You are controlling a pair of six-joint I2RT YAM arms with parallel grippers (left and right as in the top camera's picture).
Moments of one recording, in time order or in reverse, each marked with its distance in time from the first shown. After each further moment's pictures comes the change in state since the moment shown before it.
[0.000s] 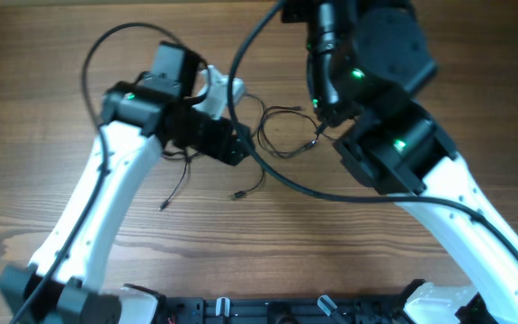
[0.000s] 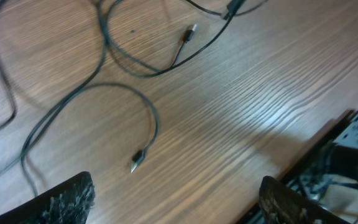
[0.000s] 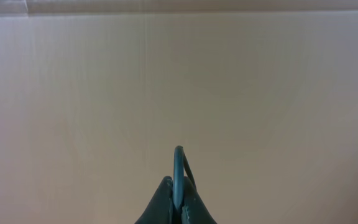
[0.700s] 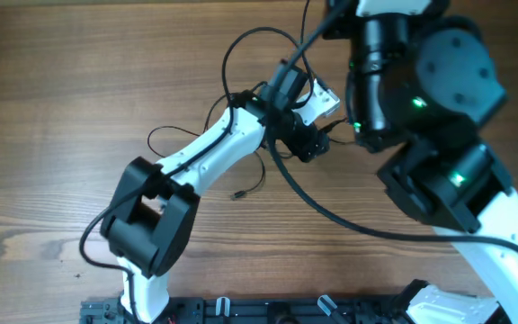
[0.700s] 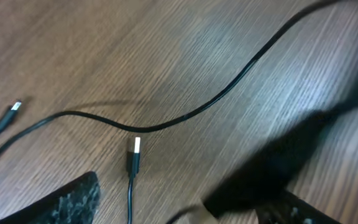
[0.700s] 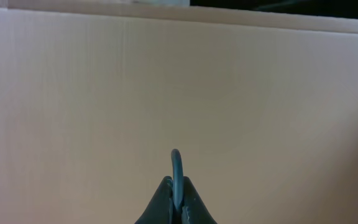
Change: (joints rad) left arm -0.288 0.427 -0.001 0.594 -0.013 0.096; right arm 0.000 -0.116 0.000 -0.140 0.048 -0.069
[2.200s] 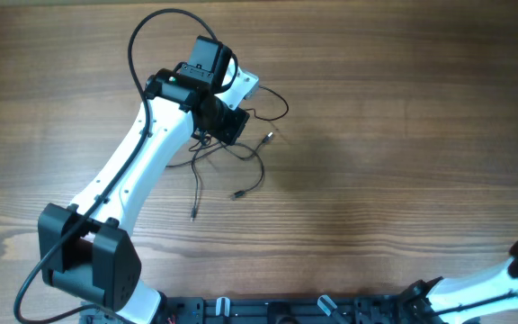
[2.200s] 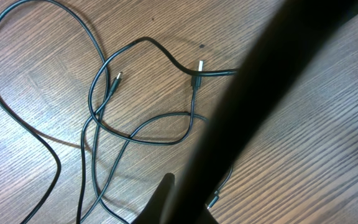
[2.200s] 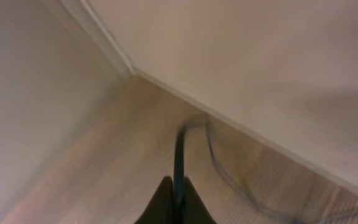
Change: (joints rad) left arm 0.260 -0.261 0.000 -0.437 -0.234 -0.019; right arm -1.645 0.475 0.008 -0.432 -0.922 0.454
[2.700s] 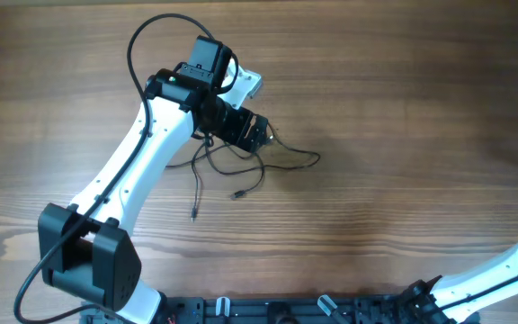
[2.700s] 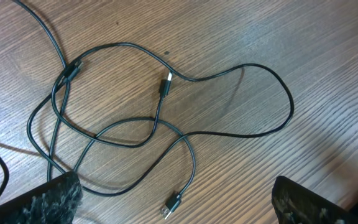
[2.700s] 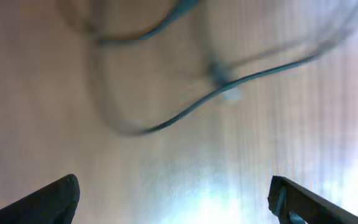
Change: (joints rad) left arm 0.000 0.000 0.000 0.003 0.128 -0.079; right arm 0.024 0.190 -0.006 -0.476 0.172 0.581
